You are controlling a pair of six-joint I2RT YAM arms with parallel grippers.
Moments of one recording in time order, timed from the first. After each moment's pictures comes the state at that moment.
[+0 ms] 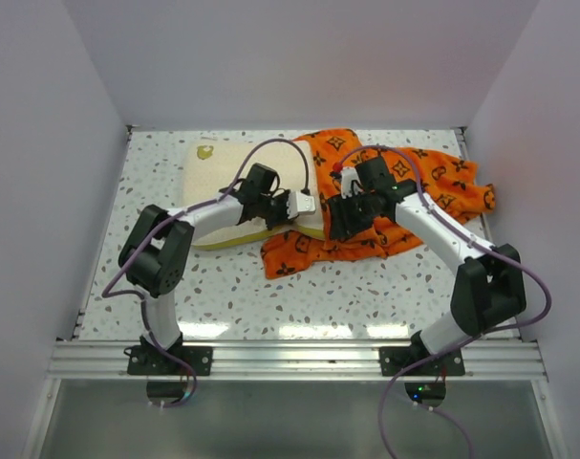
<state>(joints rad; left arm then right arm) -0.54 1.88 1.22 -0.21 0.50 0.85 0.41 1.55 1.22 -0.73 -0.37 0.05</state>
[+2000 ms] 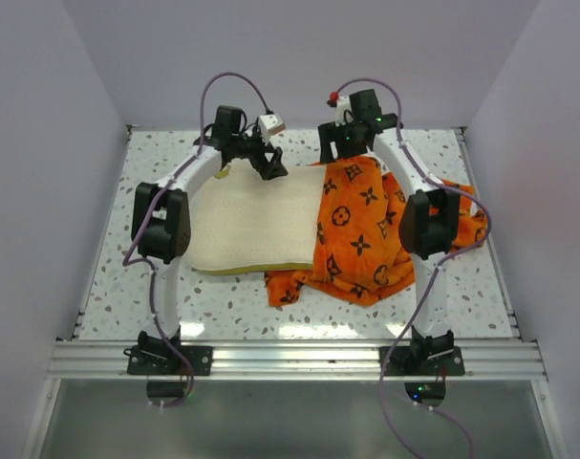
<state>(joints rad) -0.26 2.18 1.85 -0.33 0.80 0.46 0.27 2.22 2.19 -0.78 -0.27 -0.02</state>
